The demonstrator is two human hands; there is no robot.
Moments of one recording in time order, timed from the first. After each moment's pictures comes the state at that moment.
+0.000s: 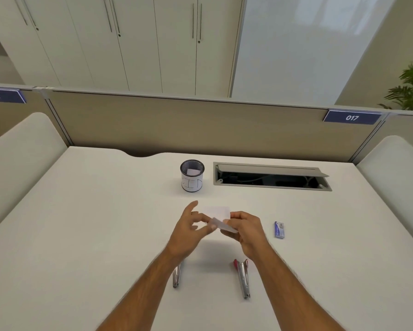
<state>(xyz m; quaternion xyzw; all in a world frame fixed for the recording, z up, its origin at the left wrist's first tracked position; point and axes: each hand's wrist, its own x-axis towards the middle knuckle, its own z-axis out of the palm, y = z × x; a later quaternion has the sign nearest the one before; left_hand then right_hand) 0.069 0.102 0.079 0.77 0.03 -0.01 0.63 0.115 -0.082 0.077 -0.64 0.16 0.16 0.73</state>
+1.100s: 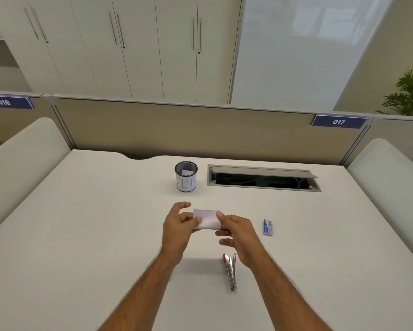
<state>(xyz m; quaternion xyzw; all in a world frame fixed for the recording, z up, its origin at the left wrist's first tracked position) 0.048 0.070 0.094 0.63 0.17 0.08 0.75 0.071 -0.104 0.102 -0.67 0.09 0.18 0.72</state>
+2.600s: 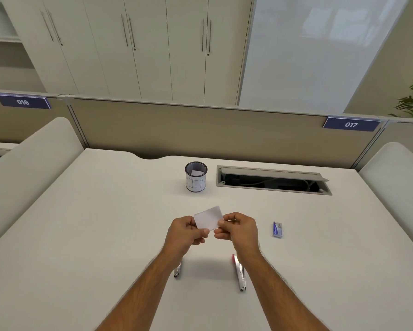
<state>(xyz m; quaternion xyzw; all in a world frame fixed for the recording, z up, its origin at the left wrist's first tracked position) 0.034 0.097 0.091 0.73 0.16 -0.04 0.66 0.068 -0.073 0.098 -0.71 0.09 0.08 0.69</state>
